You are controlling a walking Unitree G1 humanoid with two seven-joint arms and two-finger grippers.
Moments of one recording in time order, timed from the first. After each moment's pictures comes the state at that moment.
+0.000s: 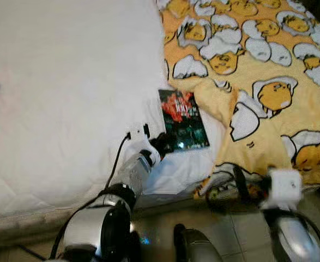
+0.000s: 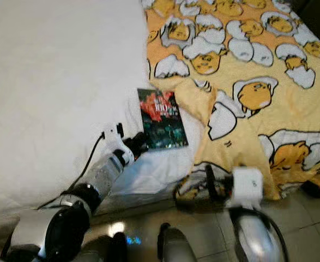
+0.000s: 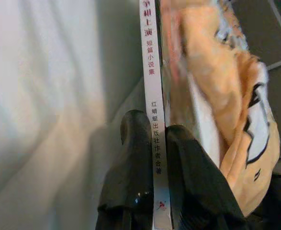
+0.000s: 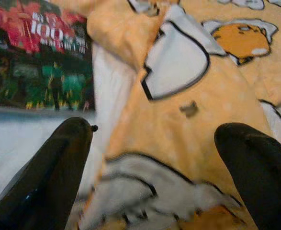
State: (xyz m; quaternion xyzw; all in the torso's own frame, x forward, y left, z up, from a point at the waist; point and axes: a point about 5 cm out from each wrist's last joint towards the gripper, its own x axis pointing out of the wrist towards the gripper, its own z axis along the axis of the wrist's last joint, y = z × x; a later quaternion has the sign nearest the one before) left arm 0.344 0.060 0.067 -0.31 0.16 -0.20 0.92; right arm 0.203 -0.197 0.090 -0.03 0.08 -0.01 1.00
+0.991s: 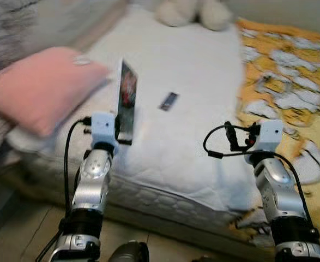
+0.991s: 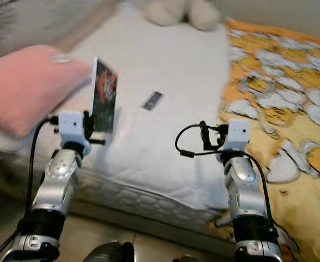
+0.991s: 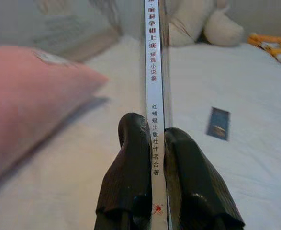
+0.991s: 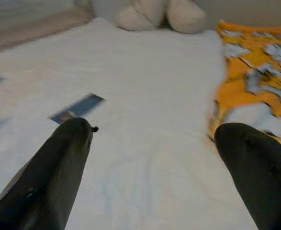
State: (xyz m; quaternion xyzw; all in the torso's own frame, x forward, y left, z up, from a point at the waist) left arm 0.328 0.150 0.114 0.04 -0.02 -0.03 1.00; right arm 0.317 -0.208 0.101 0.02 0.02 0.02 1.00
